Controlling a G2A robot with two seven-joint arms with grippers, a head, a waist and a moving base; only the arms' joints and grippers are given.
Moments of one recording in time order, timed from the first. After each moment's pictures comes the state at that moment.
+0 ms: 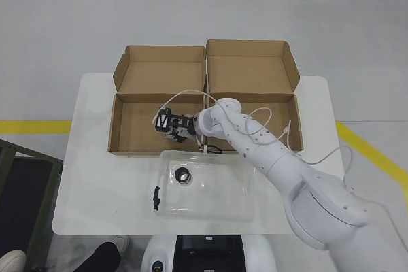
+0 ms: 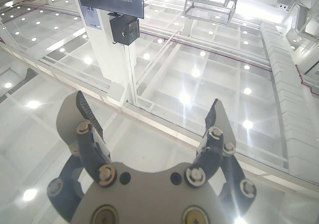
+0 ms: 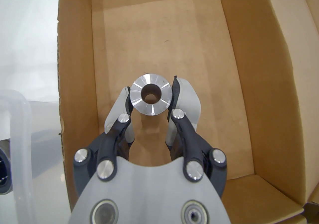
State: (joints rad) left arm -0.42 -0.34 -0.17 -1.17 3.07 0.50 0.07; right arm -0.27 -1.69 0.36 -0.54 -1.07 -0.74 0.19
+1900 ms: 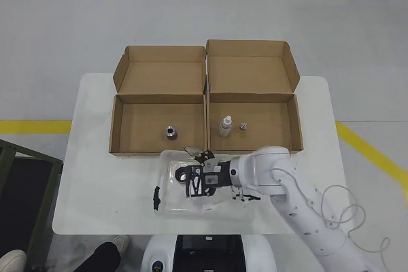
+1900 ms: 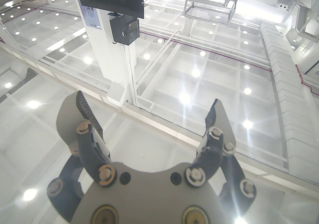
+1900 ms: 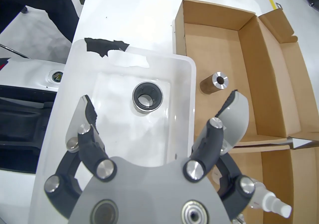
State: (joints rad) left arm -0.42 -0.34 -0.17 -1.17 3.07 0.50 0.07; right arm -1.01 -1.29 0.95 -1.78 -1.26 -0.98 0.62
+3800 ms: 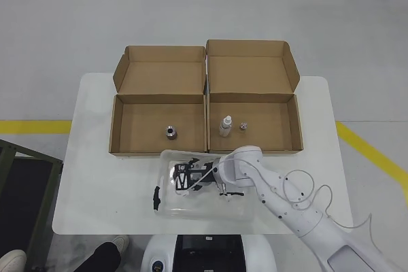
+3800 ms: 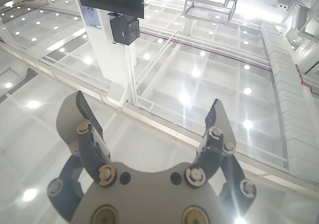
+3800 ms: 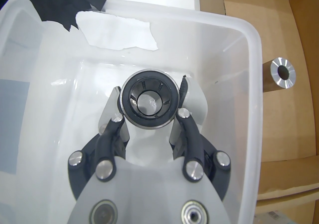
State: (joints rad) left arm -0.42 -0.34 -0.17 -1.17 3.07 0.50 0.07; right arm -0.84 -1.33 0.72 -1.42 -1.39 -0.87 0.39
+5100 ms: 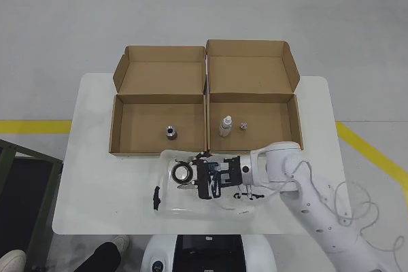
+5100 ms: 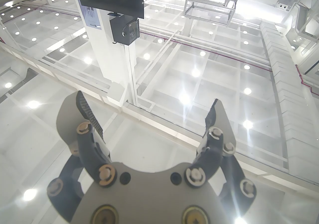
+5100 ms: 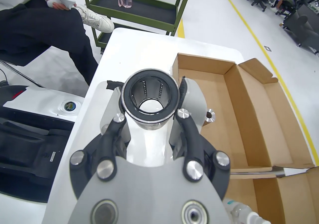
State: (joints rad) left arm -0.42 -0.34 -0.17 -1.17 3.07 0.50 0.07; right arm -0.97 -1.22 0.98 -1.83 -1.17 -1.01 0.35
